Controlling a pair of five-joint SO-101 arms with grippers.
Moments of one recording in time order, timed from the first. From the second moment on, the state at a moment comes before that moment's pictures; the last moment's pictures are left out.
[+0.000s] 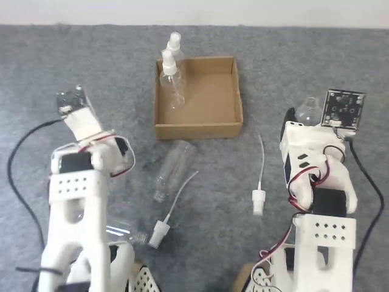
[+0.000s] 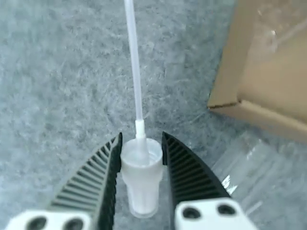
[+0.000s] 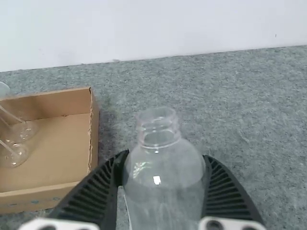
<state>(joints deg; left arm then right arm) -13.5 -34.4 50.2 58.8 21.2 1.9 -58.3 52.6 41.7 -3.3</state>
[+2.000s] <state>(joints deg) -23.6 -14.5 36.6 60.9 66.9 -2.6 -58.2 53.9 41.7 -3.3</state>
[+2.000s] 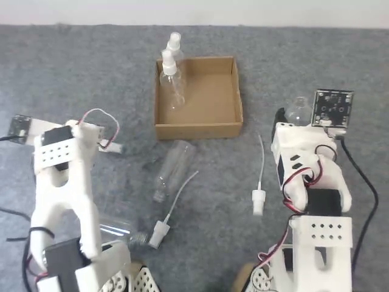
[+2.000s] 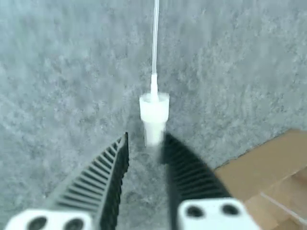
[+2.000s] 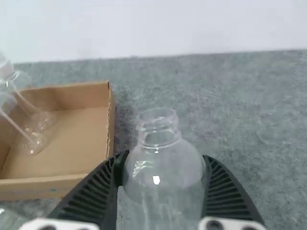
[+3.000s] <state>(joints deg) -30.9 -14.4 26.2 64.8 30.8 -17.3 -58.3 62.2 35.1 3.3</state>
